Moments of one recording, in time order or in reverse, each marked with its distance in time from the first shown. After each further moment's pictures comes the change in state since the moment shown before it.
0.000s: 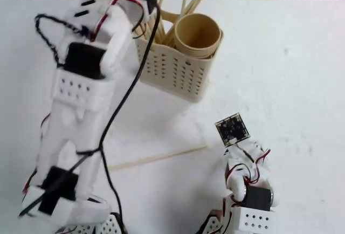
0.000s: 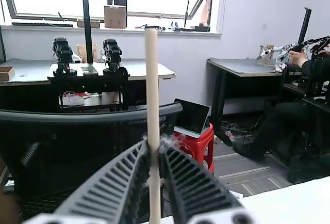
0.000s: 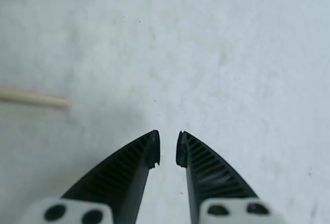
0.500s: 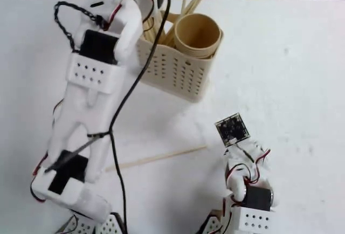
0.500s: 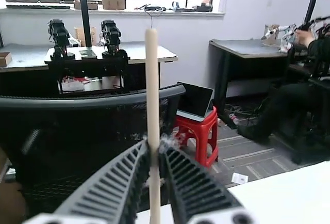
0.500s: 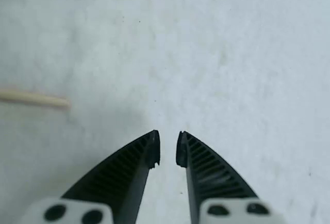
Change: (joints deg) left arm -0.1 8.5 -3.8 -1.1 -2.2; right arm 0.0 0.0 0.0 0.0 0.0
